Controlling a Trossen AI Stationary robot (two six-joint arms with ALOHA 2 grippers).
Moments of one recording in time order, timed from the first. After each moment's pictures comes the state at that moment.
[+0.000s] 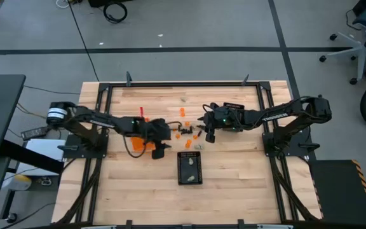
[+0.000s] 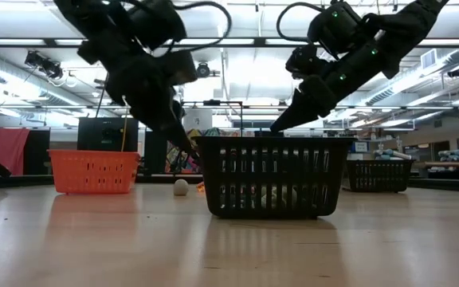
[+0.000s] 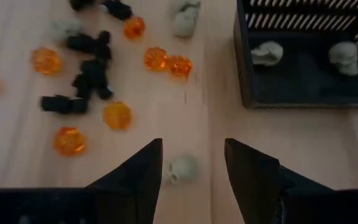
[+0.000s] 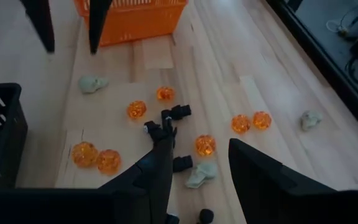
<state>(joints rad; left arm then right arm) 0.02 1.52 0.78 -0.11 0.04 -0.02 -0.15 1.43 0.64 0.24 0.12 -0.12</state>
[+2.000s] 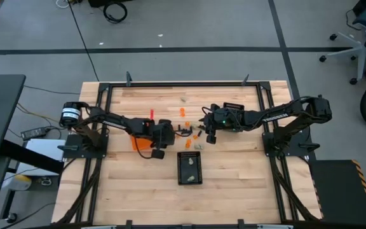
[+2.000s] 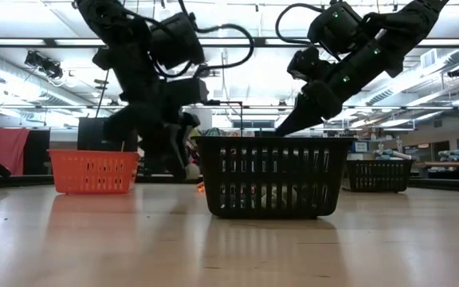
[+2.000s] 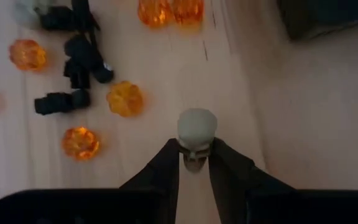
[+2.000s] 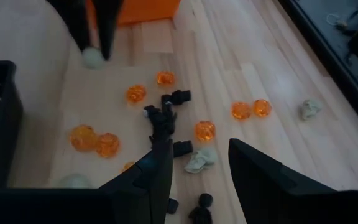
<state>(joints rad) 0.02 1.67 0.89 -0.25 -0.05 0.27 -0.13 1.43 0.64 0.18 0.16 -0.13</state>
